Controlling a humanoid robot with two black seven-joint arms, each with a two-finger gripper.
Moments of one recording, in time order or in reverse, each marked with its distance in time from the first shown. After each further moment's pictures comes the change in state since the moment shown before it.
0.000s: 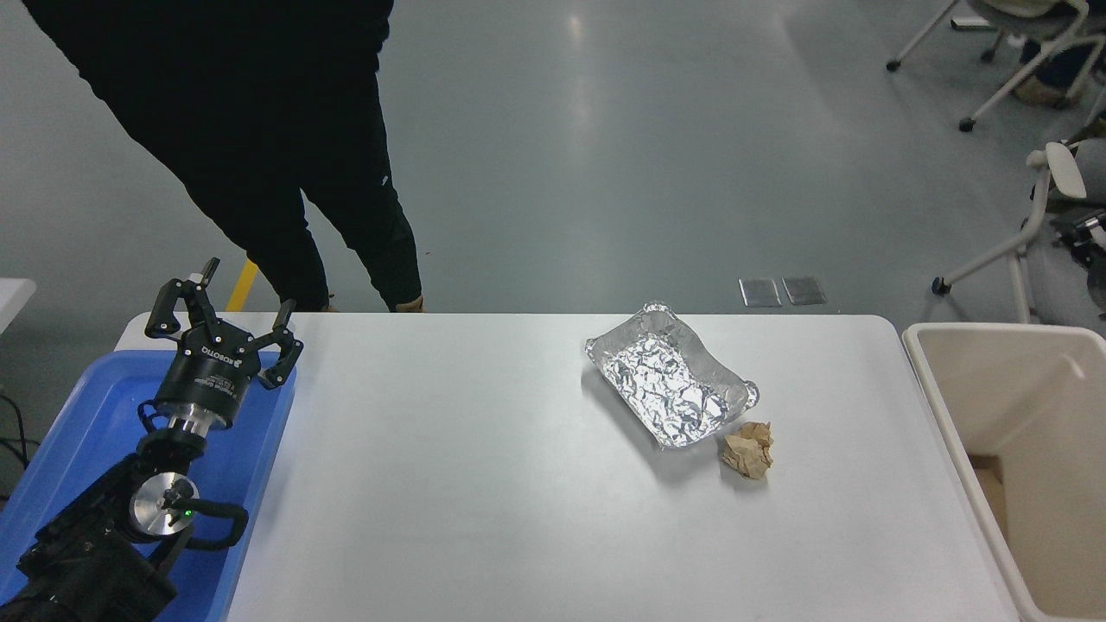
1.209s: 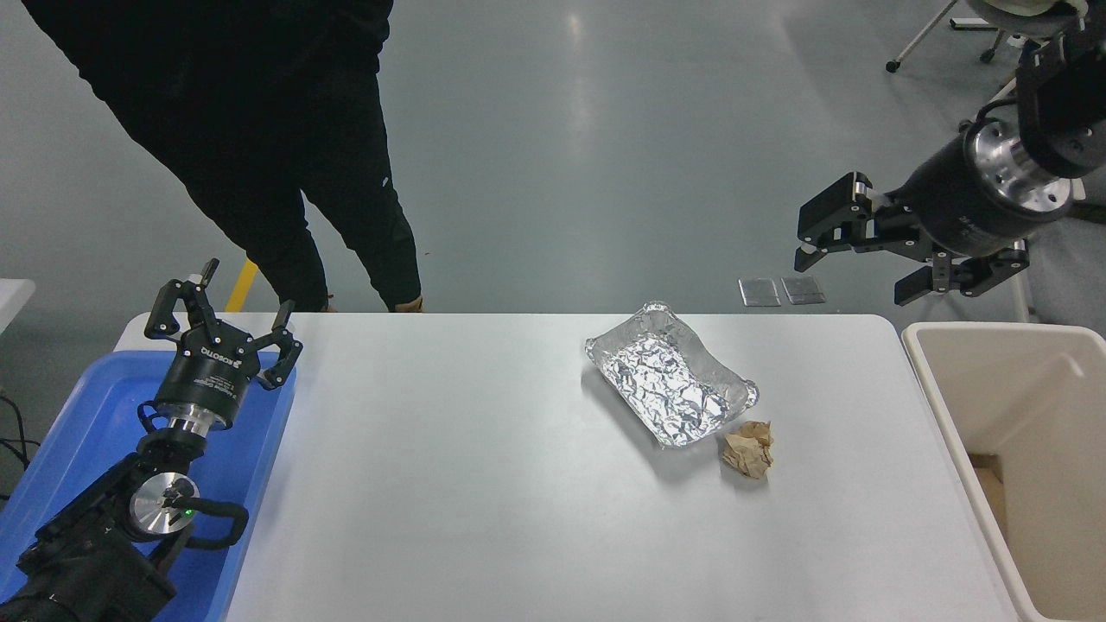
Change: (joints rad) left arm 0.000 0.000 0.000 0.000 0.000 0.001 0.000; right arm 0.771 0.245 -0.350 0.627 0.038 0.575 0.006
